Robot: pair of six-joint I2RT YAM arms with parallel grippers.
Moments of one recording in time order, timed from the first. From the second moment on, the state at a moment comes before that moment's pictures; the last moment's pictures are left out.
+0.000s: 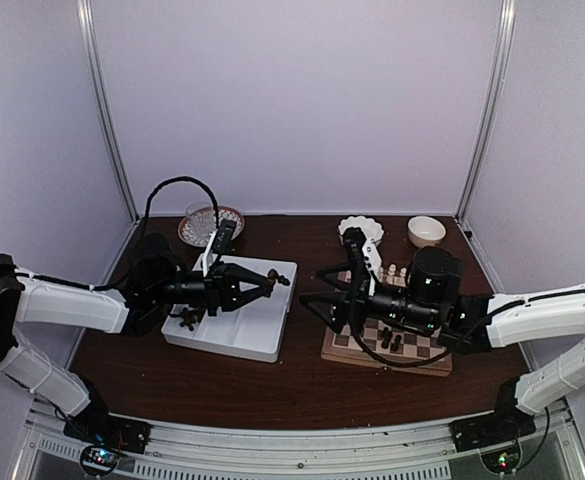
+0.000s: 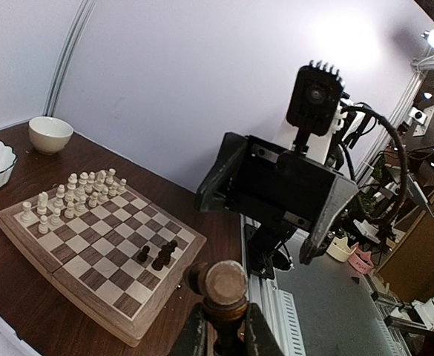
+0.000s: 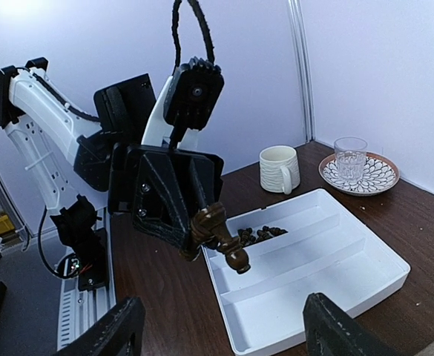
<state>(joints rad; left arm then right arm) -0.74 1.42 0.61 0.86 0.82 -0.52 1.04 1.27 0.68 0.54 -0.14 0.18</state>
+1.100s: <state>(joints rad) -0.78 1.50 0.59 1.18 0.88 -0.67 0.98 1.47 0.65 0.97 -0.43 0.55</state>
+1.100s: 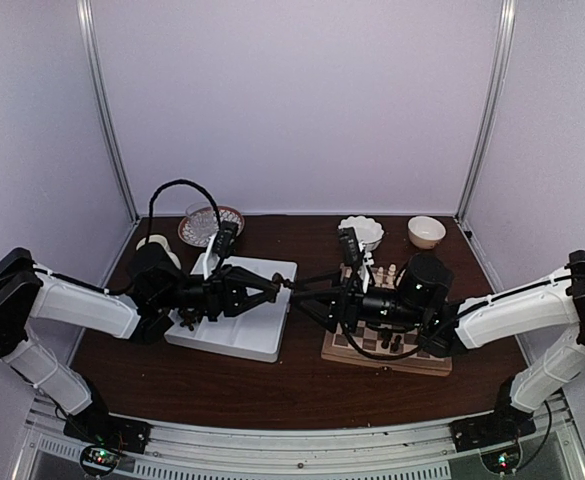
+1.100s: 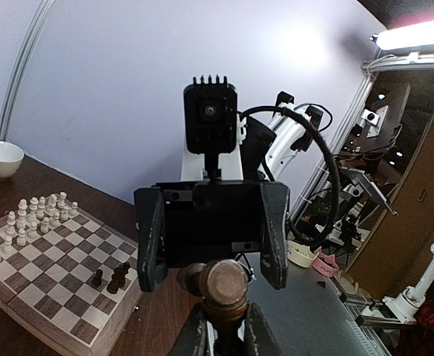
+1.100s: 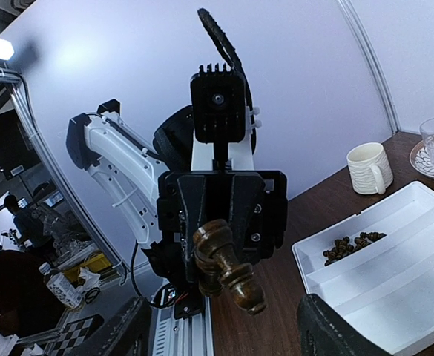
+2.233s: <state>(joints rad) -0.80 1.51 0.59 1.15 0.89 -0.64 0.98 1.48 0.67 0.98 -0.47 0.58</state>
